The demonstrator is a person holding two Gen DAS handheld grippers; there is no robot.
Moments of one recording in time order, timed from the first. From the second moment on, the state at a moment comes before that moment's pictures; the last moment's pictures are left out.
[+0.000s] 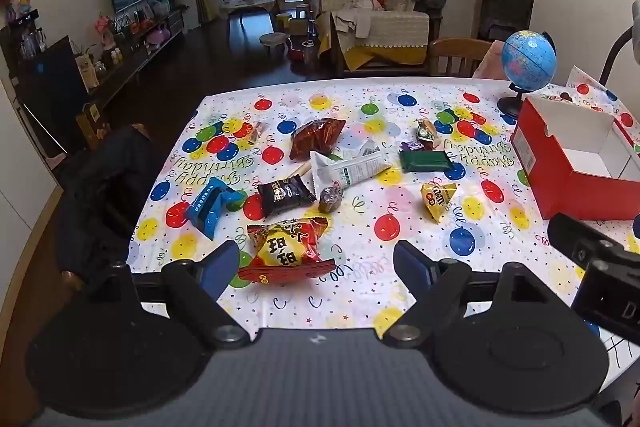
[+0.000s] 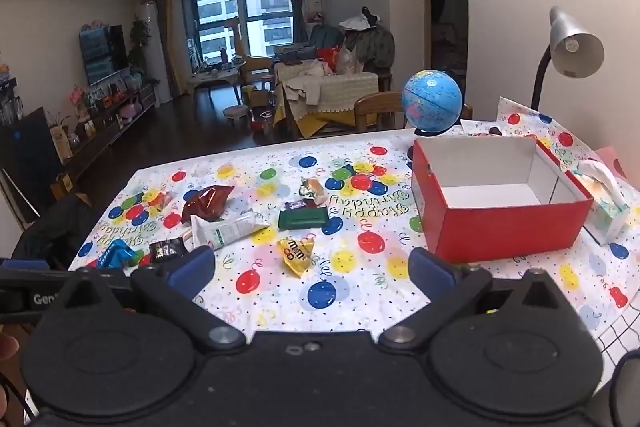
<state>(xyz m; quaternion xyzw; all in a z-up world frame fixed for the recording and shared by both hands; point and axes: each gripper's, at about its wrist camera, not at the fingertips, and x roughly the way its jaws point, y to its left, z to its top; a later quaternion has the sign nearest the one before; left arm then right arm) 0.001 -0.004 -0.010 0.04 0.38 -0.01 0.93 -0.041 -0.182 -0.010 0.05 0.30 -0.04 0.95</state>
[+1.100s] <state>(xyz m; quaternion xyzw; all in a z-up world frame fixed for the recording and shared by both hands) 0.000 -0.008 -0.006 0.04 0.38 -0.01 0.92 -0.042 -0.184 -0.011 0.05 0.30 -0.02 0.95</state>
